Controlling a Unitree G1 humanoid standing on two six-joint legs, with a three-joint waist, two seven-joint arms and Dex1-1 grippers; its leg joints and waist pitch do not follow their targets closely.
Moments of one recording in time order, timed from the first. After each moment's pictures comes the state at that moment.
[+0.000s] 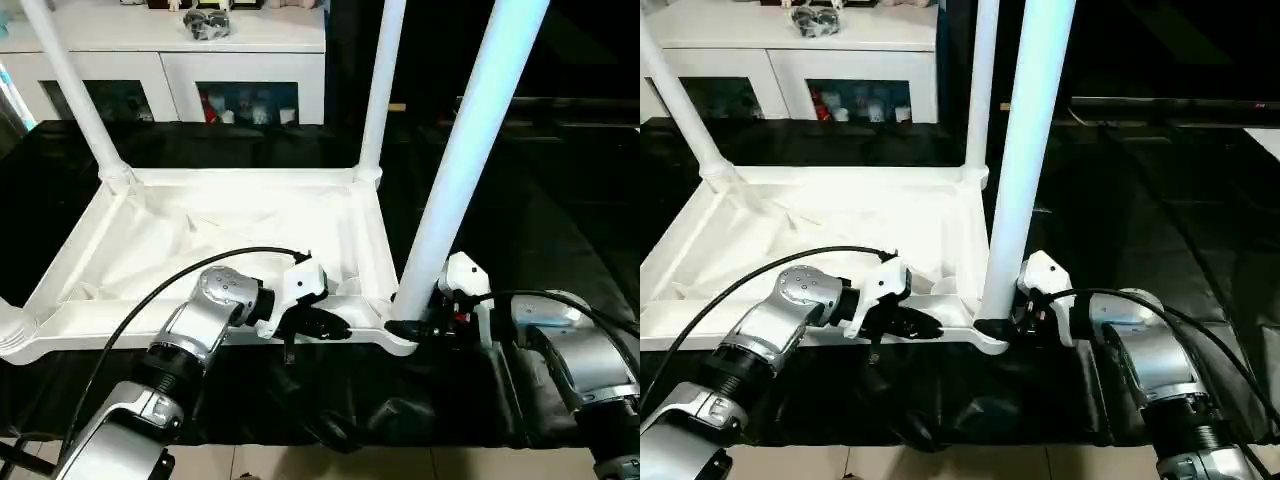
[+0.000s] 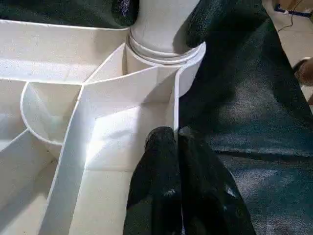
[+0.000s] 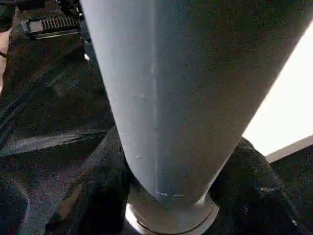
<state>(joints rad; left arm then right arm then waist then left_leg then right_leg) -0.59 0.25 -0.30 0.60 0.03 0.10 -1.27 -0.33 -0.47 0.14 0.25 0.12 0.23 1.19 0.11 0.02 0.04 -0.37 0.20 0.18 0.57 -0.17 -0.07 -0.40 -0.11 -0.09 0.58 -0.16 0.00</state>
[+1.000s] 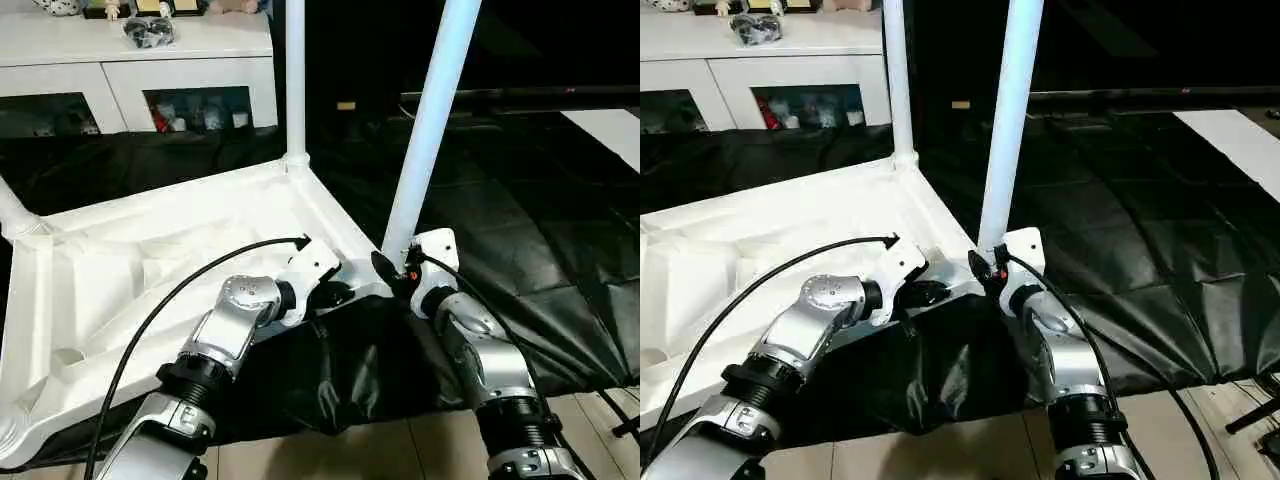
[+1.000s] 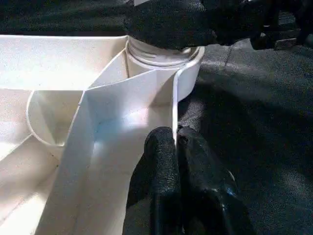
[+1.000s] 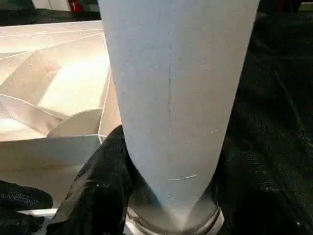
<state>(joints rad) -0.56 0.11 -0.22 0.54 0.09 0.26 -0.84 -0.38 -0.04 -0.06 0.41 0.03 0.19 0.41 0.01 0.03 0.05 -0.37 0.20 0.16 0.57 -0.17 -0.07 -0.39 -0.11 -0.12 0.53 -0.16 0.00</state>
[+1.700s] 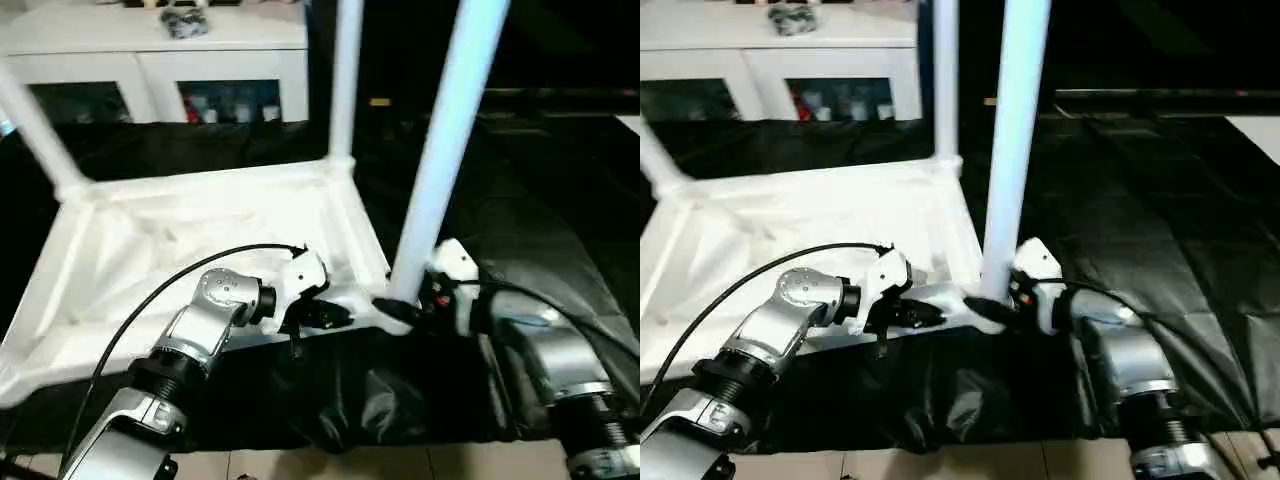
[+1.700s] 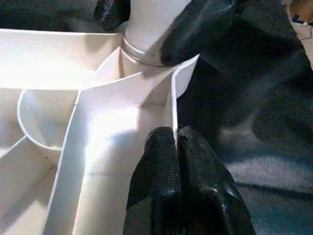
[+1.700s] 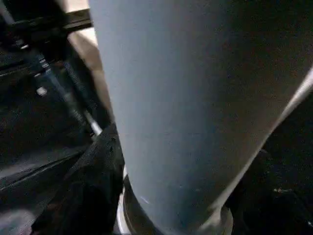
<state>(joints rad) -0.57 0.24 -0.28 0.55 0.02 0.14 -1.20 -0.36 -0.39 0.11 0.32 0.12 0.22 1.08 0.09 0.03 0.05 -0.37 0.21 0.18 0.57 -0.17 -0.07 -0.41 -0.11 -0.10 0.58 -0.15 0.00</state>
